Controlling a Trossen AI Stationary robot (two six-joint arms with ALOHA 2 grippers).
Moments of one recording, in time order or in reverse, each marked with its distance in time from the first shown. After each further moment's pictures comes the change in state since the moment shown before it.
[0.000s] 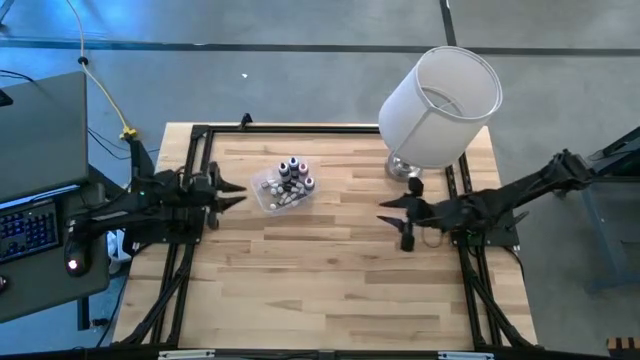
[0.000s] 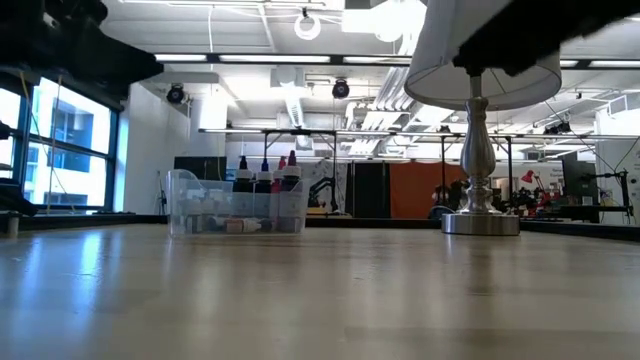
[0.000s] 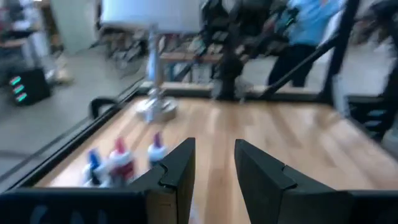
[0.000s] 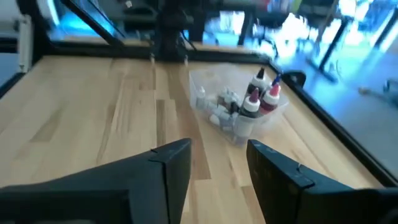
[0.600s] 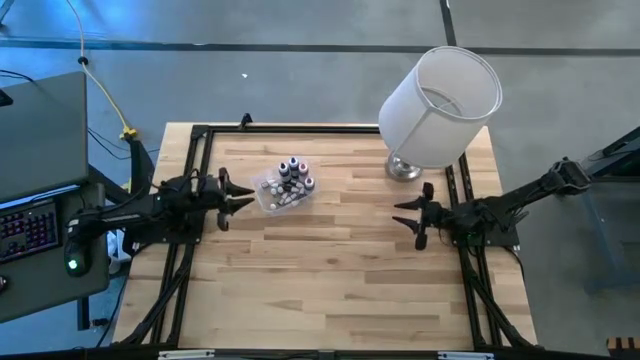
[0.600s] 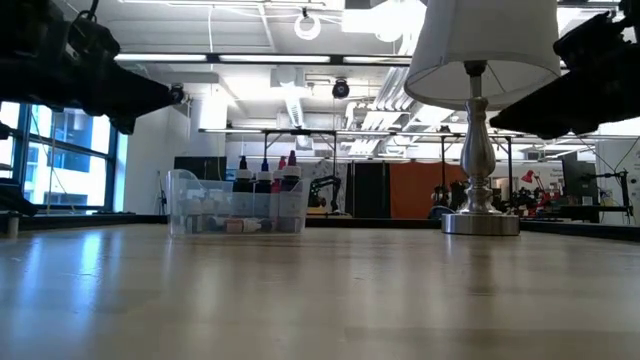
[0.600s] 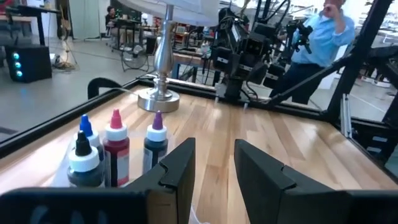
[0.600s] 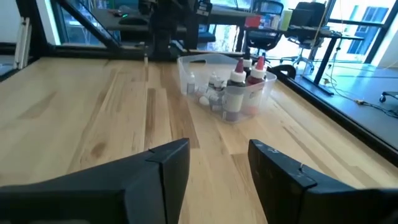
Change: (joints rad) left arm 0.000 0.013 -0.204 0.244 -0.017 -0.158; right arm 0.002 -0.384 -0.499 0.292 0.006 -0.070
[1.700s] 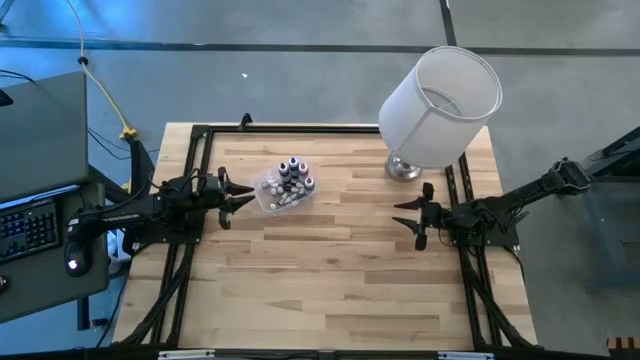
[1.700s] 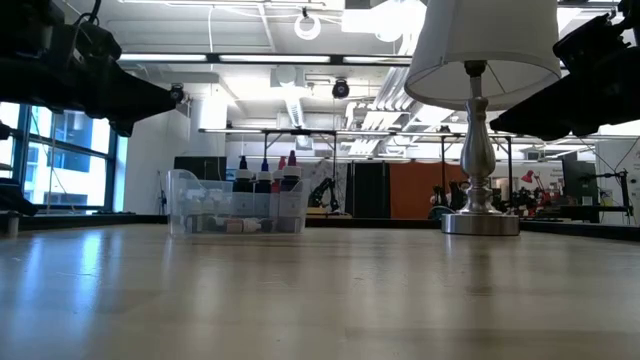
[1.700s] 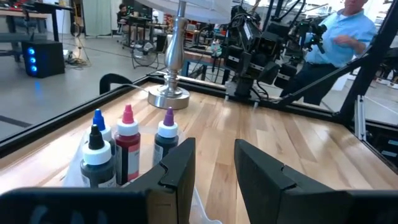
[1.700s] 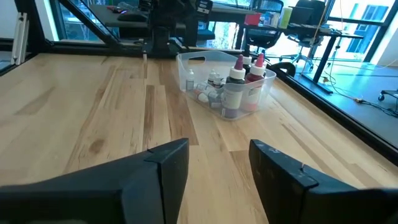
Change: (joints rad) left arm 0.000 0.000 -0.002 -0.010 -0.052 -0.011; right arm 0.000 0.002 -0.001 -0.015 0.000 0.000
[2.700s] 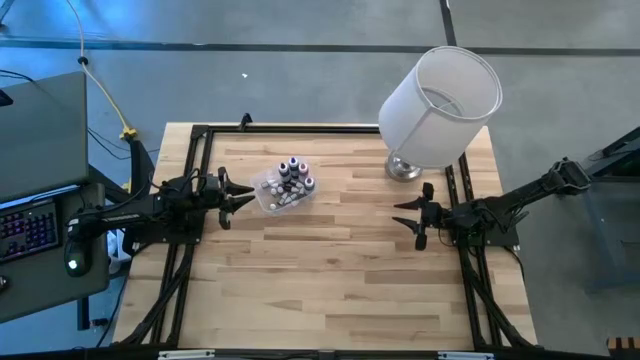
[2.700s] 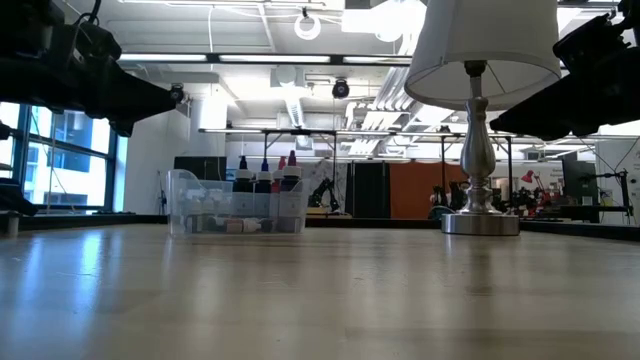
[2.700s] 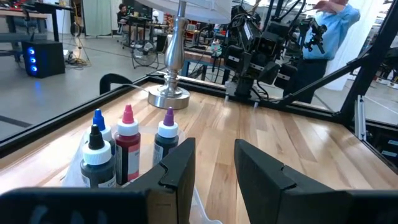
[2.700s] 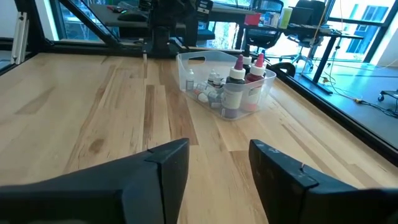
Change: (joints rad) left arm 0.000 0.000 -0.001 0.000 -0.001 0.000; right arm 0.000 0.000 -0.001 0.000 0.000 -0.003
